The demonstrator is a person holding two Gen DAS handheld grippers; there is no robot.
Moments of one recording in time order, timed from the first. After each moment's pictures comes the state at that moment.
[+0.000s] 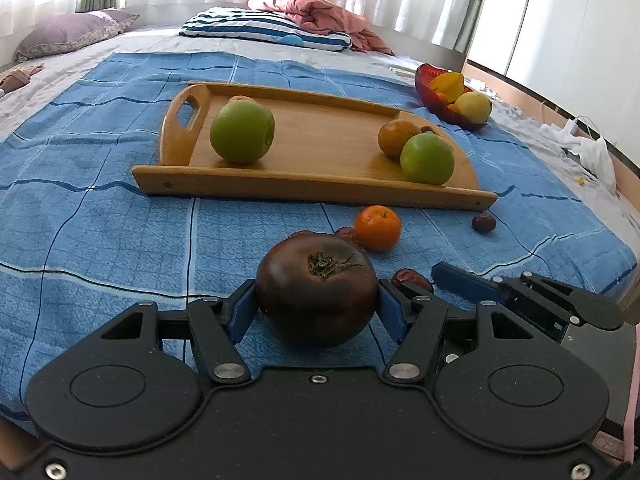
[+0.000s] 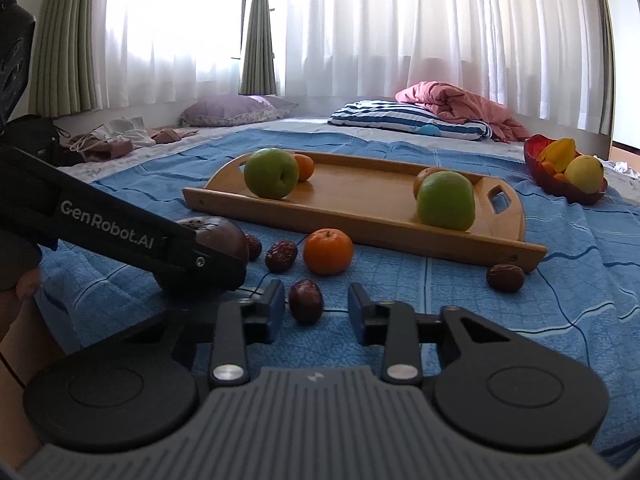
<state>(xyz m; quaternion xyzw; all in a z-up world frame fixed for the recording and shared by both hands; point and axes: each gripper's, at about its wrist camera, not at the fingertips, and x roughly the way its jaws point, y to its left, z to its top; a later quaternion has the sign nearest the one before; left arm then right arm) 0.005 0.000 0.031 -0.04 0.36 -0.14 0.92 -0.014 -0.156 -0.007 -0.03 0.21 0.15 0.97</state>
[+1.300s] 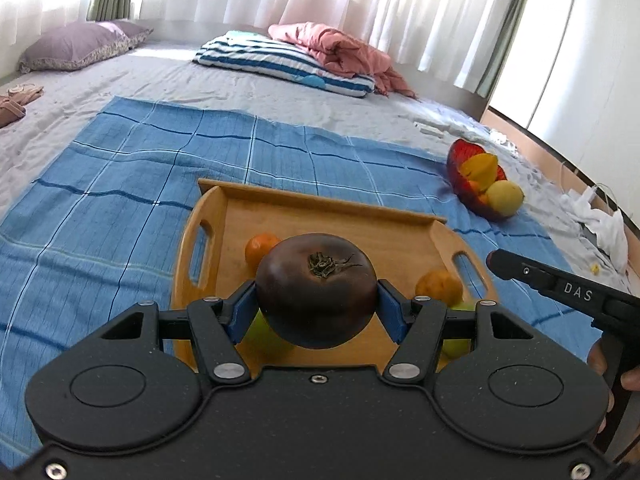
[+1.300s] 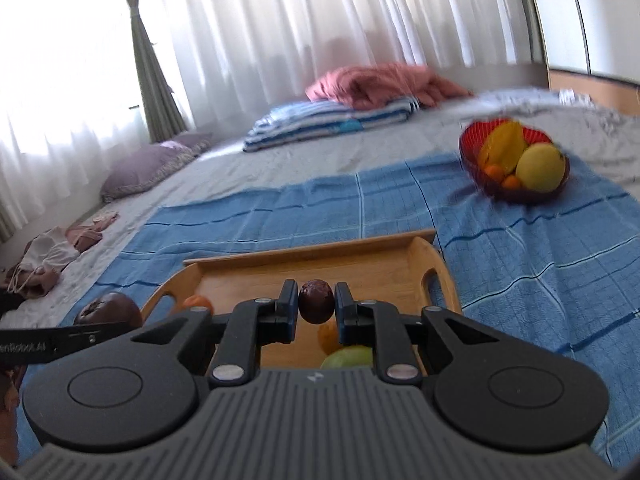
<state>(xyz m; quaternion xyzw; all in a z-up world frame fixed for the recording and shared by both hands) 0.156 0.026 0.117 -0.09 0.34 -0.12 0.93 0.146 -0.232 0.095 0.13 0.26 0.05 0.96</state>
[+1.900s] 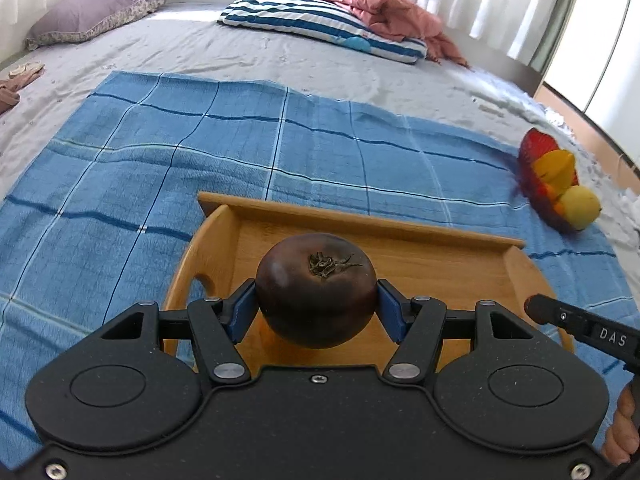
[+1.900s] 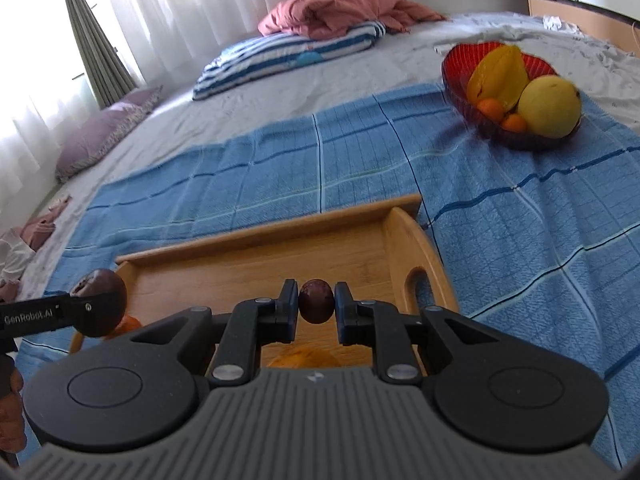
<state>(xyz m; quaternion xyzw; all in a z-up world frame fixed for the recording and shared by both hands) 0.298 0.008 0.080 -0.07 0.41 -0.06 0.91 0.252 -0.255 0.055 0.16 0.37 0.01 0.92</state>
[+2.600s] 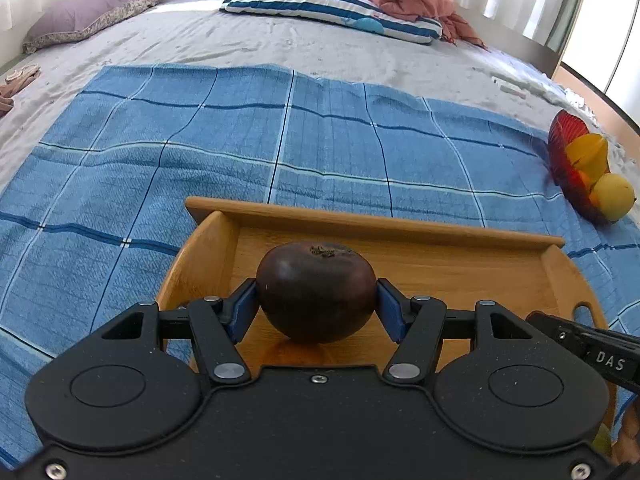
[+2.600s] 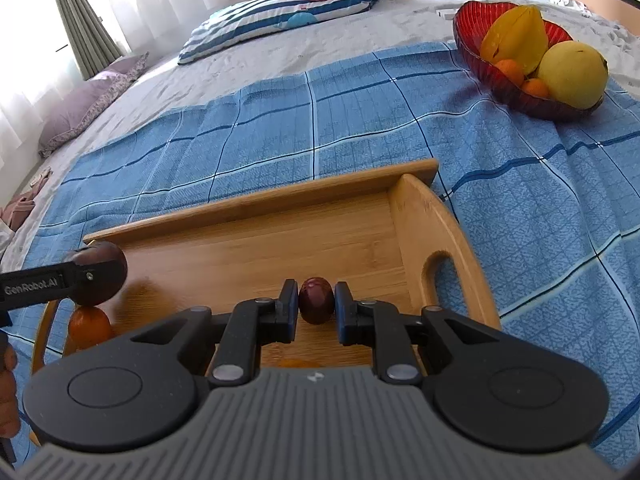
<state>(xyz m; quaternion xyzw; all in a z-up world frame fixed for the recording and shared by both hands) 0.340 -0.004 0.051 -0.05 0.43 -0.05 0.90 0.286 -0.245 0.022 0.15 0.41 0.01 0.90</state>
